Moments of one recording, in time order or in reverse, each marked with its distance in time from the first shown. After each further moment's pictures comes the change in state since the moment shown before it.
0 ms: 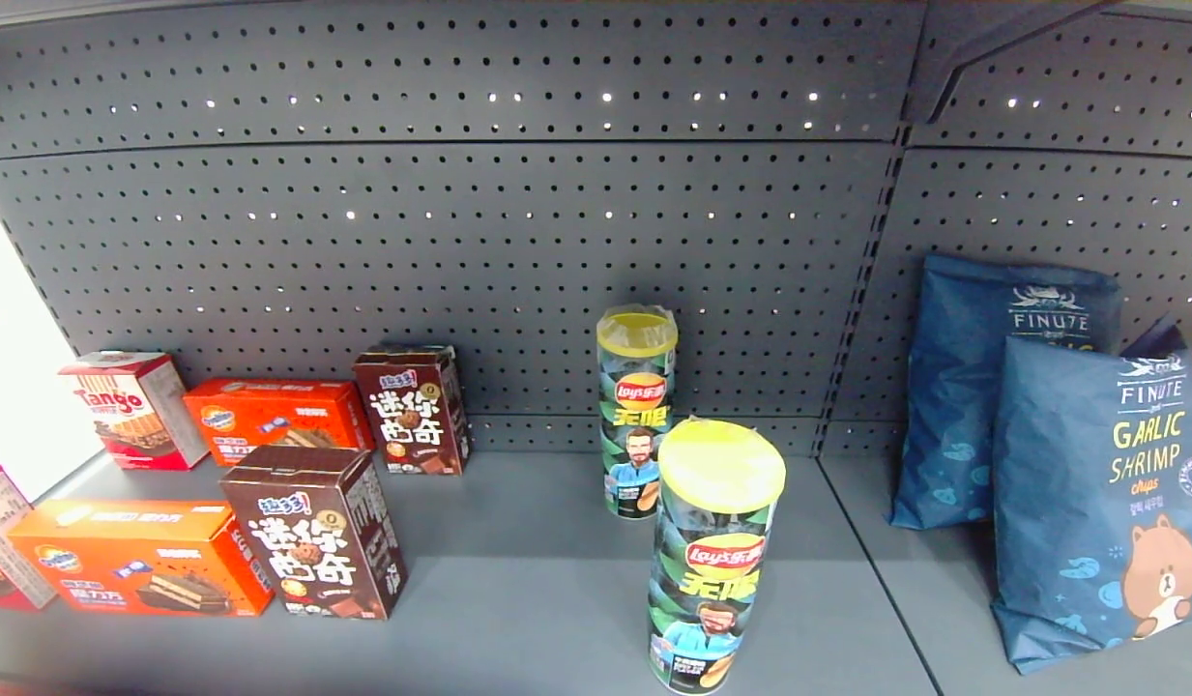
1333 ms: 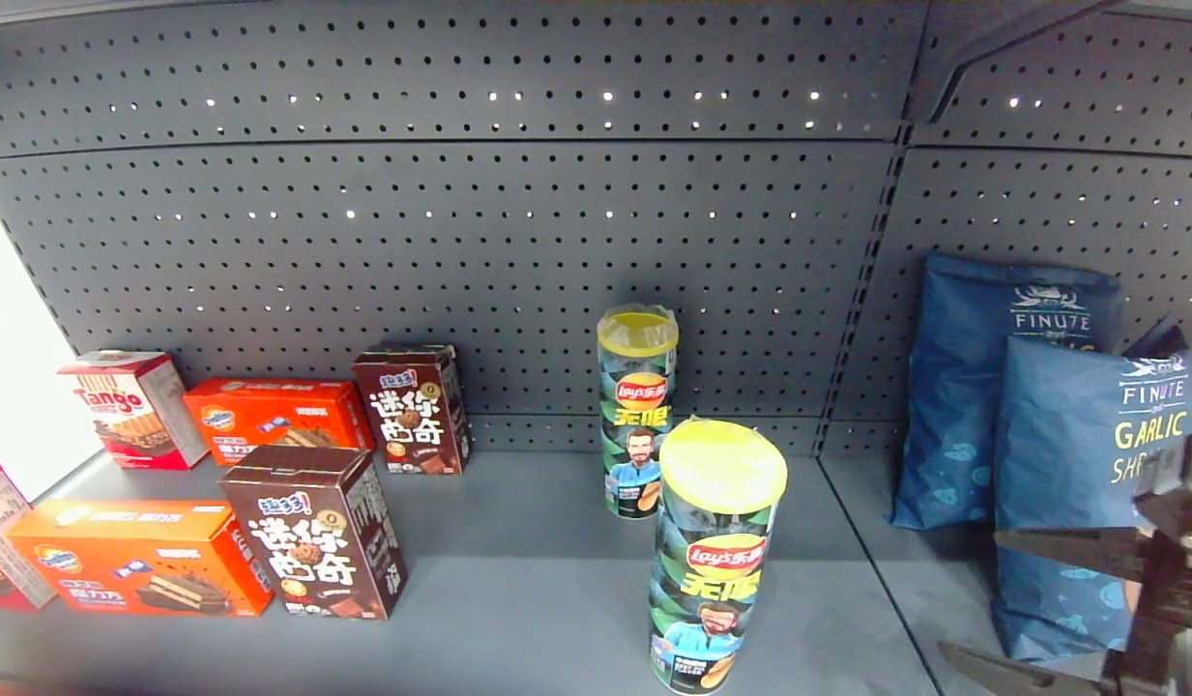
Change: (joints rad) left arm -0.068 -0.026 0.000 0.001 0.030 -0.012; right arm 0.522 1.071 -0.508 -0.075 -0.016 -0.143
